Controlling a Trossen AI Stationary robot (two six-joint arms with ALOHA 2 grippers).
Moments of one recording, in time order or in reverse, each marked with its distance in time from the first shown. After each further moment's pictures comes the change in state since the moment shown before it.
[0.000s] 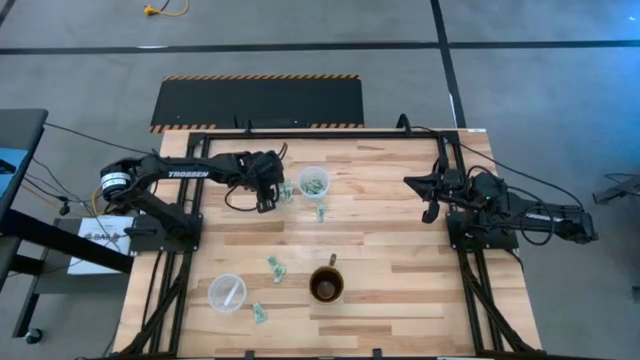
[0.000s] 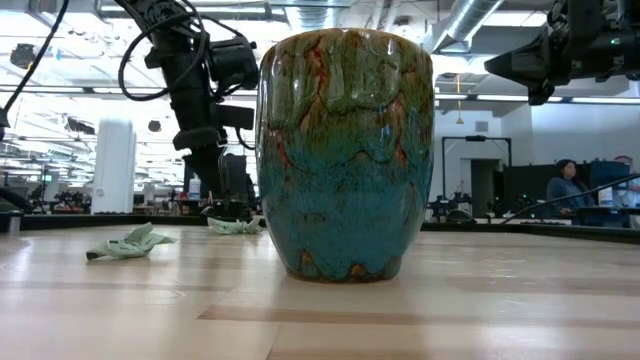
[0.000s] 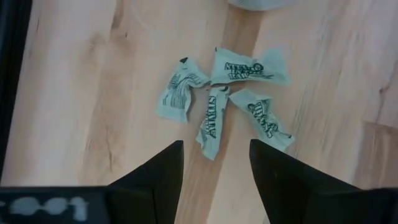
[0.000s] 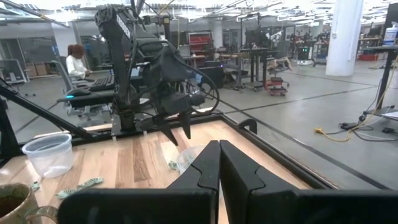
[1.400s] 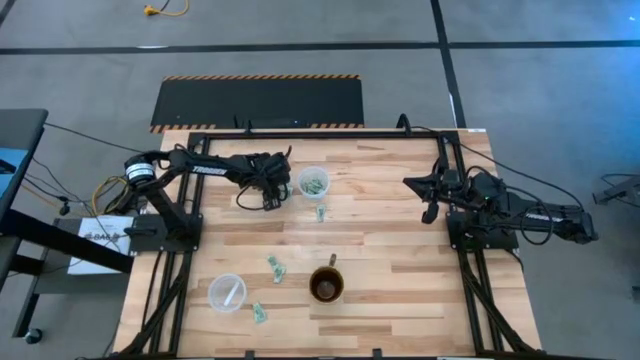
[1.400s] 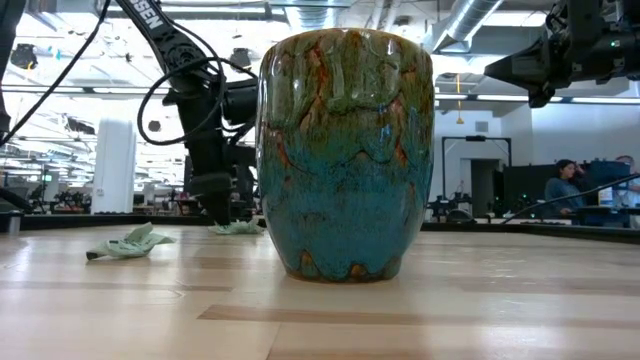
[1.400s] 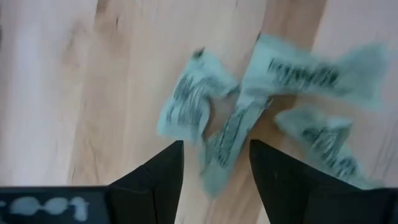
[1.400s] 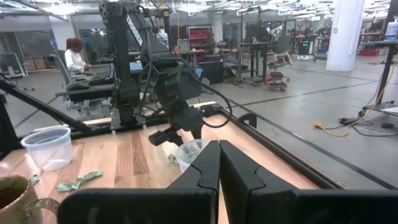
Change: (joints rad) left arm 0.053 0.198 -0.023 0.183 -0.029 0.061; right arm 0.000 0.000 0.000 -0.025 0.000 0.000
